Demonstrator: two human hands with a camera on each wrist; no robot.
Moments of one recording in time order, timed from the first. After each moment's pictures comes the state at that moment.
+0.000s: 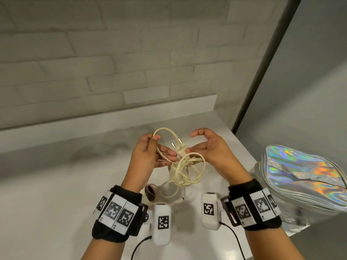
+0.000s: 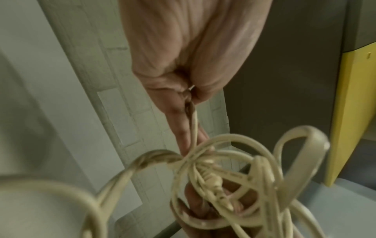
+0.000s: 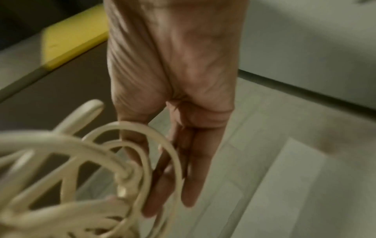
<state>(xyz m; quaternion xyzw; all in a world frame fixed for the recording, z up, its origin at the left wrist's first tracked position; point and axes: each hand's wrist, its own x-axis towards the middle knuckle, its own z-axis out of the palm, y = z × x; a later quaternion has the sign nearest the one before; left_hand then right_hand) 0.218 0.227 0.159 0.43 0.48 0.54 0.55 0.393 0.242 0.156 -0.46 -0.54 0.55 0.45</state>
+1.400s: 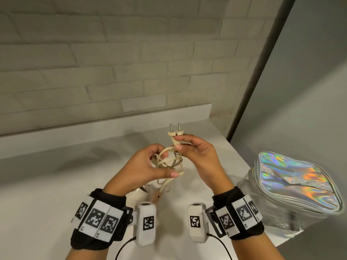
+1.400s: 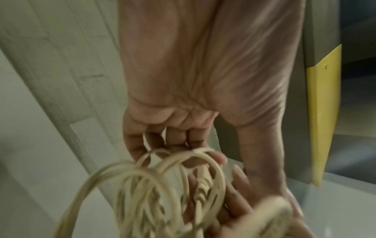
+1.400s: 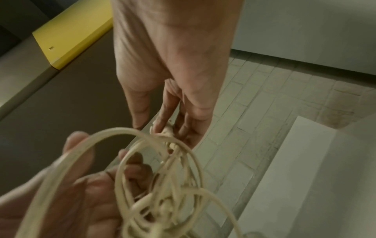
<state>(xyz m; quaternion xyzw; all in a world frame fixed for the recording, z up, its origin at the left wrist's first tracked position) 0.193 0.222 0.168 0.68 0.47 0.36 0.45 0.367 0.235 0.156 -0.36 -0.53 0.51 0.57</state>
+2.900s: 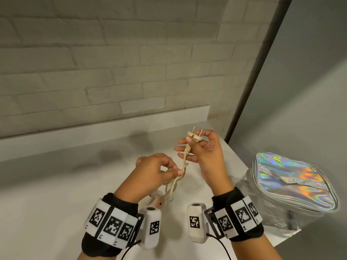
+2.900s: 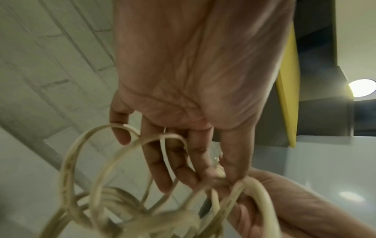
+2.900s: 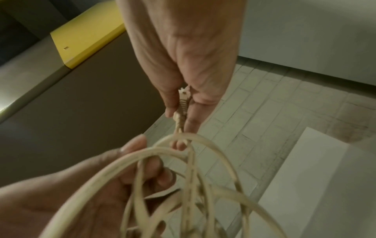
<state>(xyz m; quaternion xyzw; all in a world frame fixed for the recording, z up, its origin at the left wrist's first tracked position) 0.210 0.219 0.157 0.75 0.50 0.29 0.33 0.369 0.232 0.168 -0.39 -0.44 0.51 0.63</state>
